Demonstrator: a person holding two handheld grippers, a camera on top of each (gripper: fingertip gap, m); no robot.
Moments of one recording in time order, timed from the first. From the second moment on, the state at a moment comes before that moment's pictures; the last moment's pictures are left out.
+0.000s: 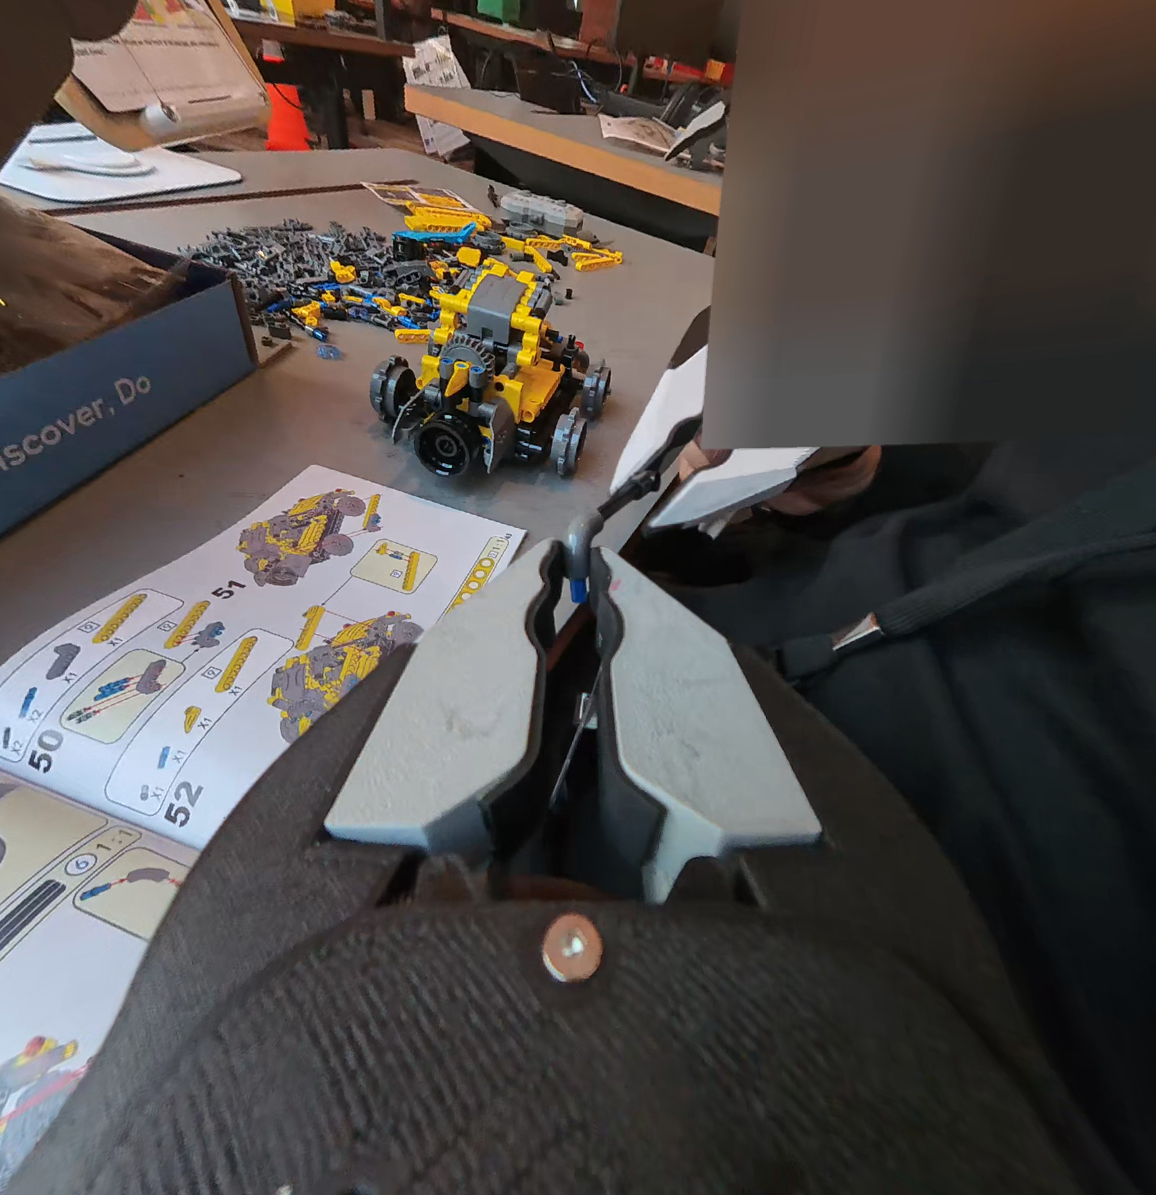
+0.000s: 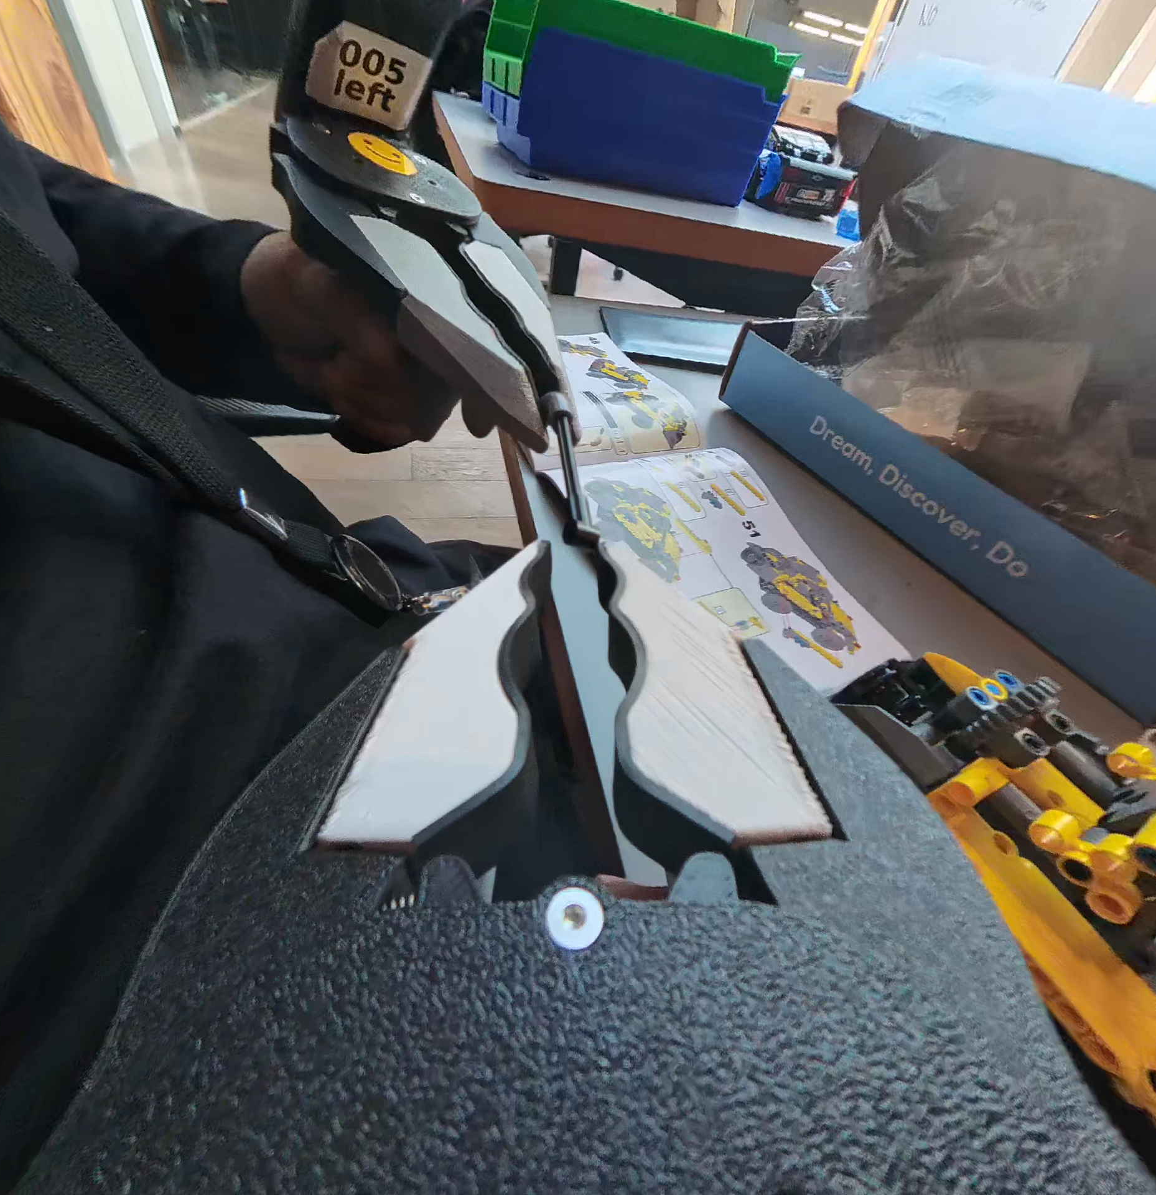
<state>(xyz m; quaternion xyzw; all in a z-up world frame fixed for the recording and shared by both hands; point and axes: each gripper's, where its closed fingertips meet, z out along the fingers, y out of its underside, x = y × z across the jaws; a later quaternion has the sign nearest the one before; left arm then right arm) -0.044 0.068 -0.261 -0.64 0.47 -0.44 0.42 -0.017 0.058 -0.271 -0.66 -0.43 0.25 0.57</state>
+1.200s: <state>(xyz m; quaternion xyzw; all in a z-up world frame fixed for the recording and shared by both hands) -0.052 0.042 -0.245 -0.47 0.64 -0.38 0.46 -0.031 0.029 -0.260 -0.66 -0.32 0.59 0.33</state>
